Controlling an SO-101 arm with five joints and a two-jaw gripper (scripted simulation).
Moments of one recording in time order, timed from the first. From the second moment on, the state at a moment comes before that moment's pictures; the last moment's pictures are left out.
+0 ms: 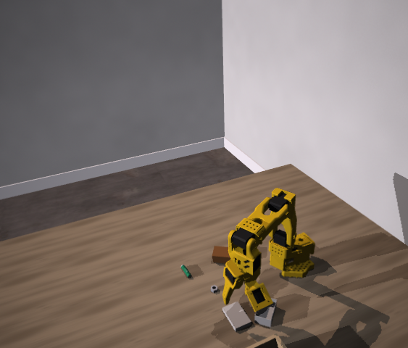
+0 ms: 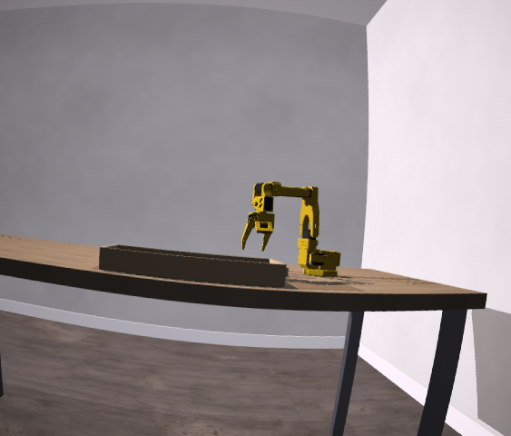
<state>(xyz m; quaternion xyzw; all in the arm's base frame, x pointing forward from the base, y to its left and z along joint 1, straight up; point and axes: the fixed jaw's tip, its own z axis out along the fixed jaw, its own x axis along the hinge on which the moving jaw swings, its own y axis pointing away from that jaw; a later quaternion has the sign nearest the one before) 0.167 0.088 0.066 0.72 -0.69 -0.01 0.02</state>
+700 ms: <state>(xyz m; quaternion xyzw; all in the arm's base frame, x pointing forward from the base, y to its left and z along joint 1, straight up) 0.170 0.089 0.054 0.72 -0.69 0.00 0.01</state>
